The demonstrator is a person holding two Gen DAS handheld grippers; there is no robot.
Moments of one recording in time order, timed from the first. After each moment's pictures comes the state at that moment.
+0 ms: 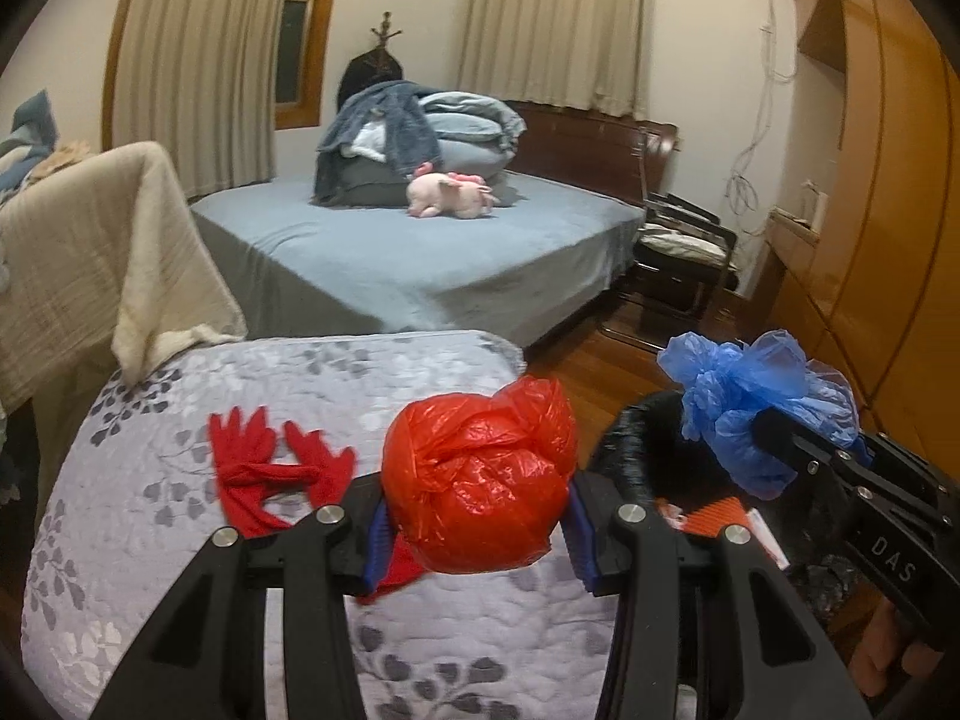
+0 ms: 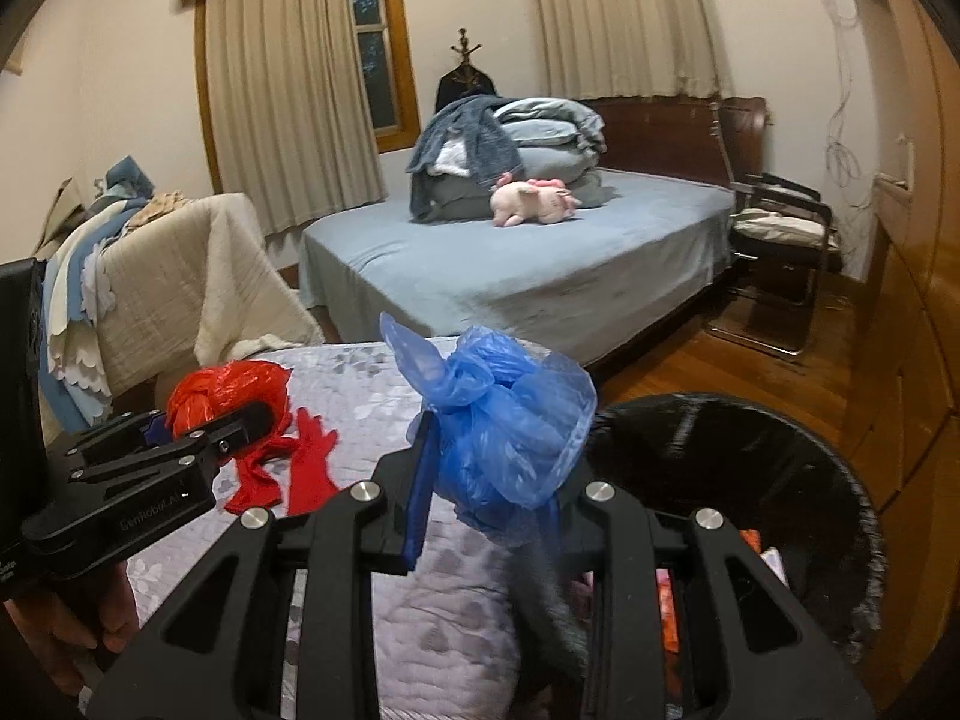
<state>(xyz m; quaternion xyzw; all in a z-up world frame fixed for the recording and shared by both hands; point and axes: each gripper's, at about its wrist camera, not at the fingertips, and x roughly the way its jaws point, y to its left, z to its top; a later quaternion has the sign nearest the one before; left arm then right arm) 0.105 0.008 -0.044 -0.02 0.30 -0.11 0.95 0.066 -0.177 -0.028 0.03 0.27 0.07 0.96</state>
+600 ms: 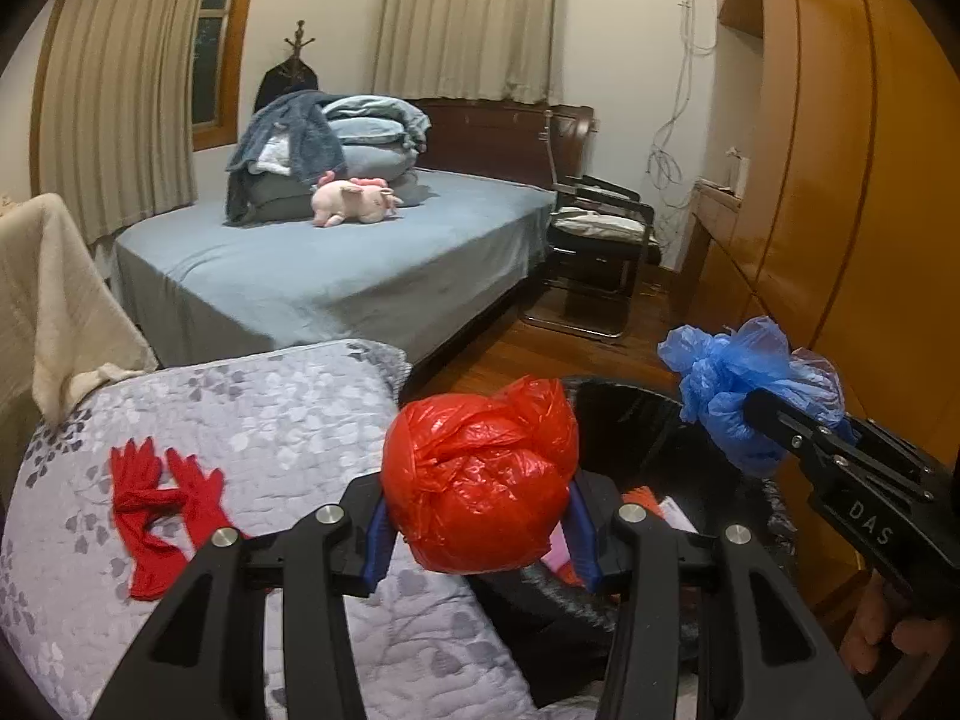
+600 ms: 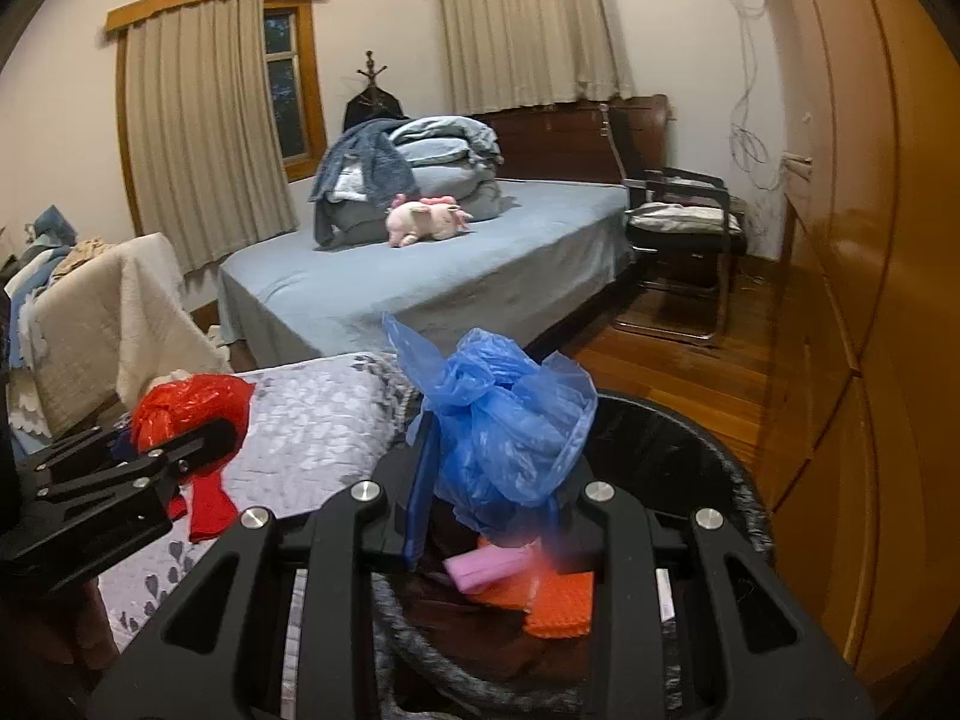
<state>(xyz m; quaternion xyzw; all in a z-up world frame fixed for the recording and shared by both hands) 0.094 -0.090 -0.039 0.01 0.29 -0.20 0.94 0.030 -0.274 -0.032 0.05 0.25 -0.03 0.97</state>
